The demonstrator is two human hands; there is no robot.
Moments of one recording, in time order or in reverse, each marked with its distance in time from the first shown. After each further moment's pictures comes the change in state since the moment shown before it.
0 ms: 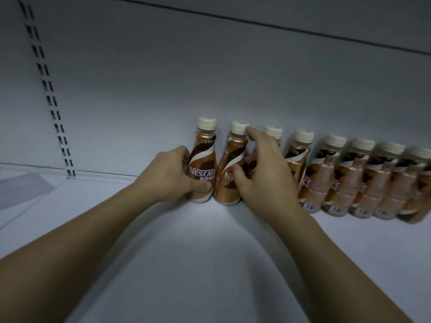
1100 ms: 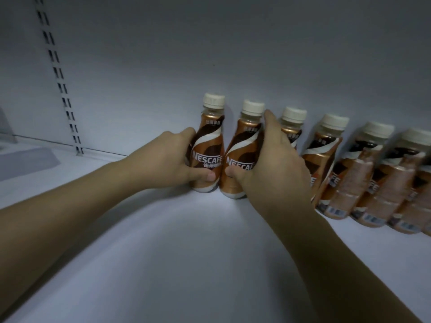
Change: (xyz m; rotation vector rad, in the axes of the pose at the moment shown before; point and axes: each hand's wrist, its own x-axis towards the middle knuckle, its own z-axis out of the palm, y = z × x) left_hand -0.001 -0.001 0.000 0.225 -0.003 0.079; right_hand 0.008 0.006 0.014 0.029 -0.111 0.135
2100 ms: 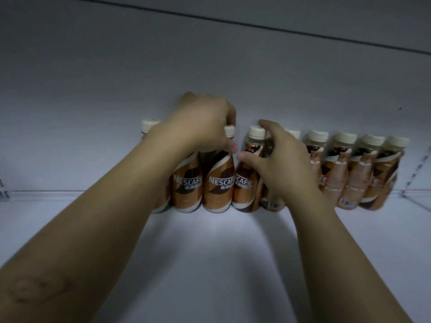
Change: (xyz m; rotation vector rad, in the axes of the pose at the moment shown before) left_hand 0.064 0.147 -0.029 0.299 0.065 0.340; right_hand 0.014 0.064 -0.075 -0.084 0.202 0.095
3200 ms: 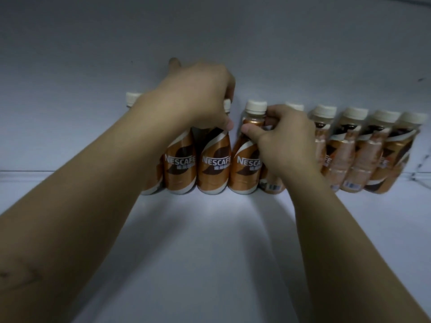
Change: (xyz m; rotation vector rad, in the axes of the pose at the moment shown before) left_hand 0.002 0.009 0.002 0.057 -0.018 -0.075; right_hand 0.000 -0.003 0.003 0.212 0.066 0.154
